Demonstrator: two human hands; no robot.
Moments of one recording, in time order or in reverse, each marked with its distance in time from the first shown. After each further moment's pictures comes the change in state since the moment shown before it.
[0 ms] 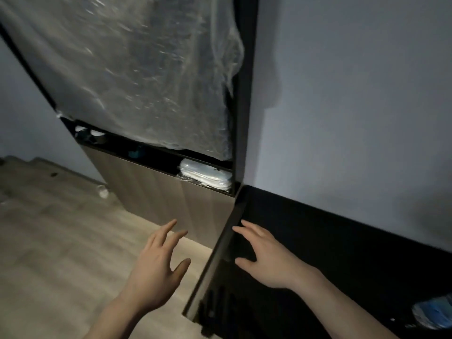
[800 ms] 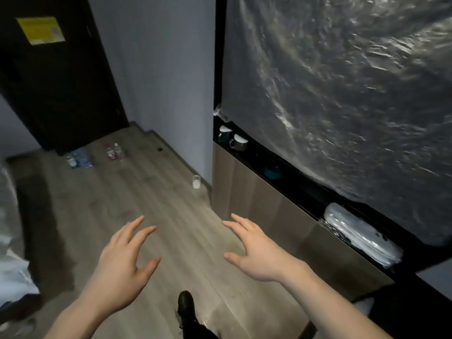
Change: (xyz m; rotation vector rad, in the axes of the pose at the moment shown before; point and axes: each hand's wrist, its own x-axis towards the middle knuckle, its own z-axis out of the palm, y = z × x) left_hand -0.081 -0.438 -0.247 0.101 0.220 -0.524; right_hand 0.327 -0.395 0.190 -0.229 -0.211 -0.355
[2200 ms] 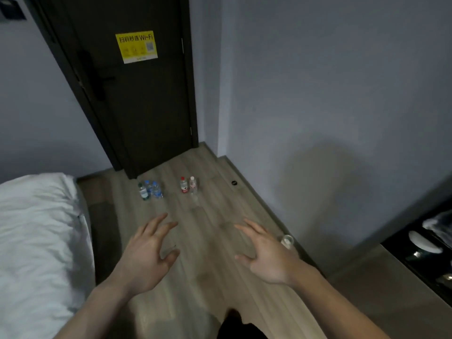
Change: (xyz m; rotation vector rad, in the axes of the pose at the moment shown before) left_hand 0.554 -0.580 -0.217 -0.041 -0.001 -0.067; right_hand 0.765 -0.373 0.012 -0.060 -0.079 -0.122
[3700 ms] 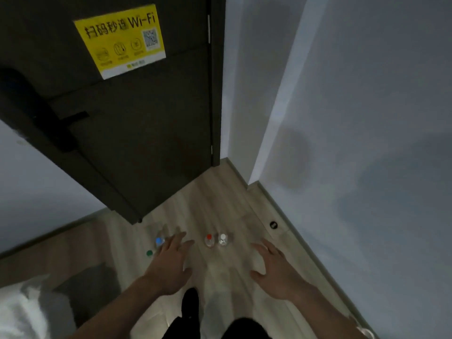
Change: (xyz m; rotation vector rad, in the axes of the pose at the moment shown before) left_hand 0.726 -0.362 -0.041 0.170 -0.475 -0.046; right_hand 0.780 0.008 -0.071 0.134 -0.166 0.282
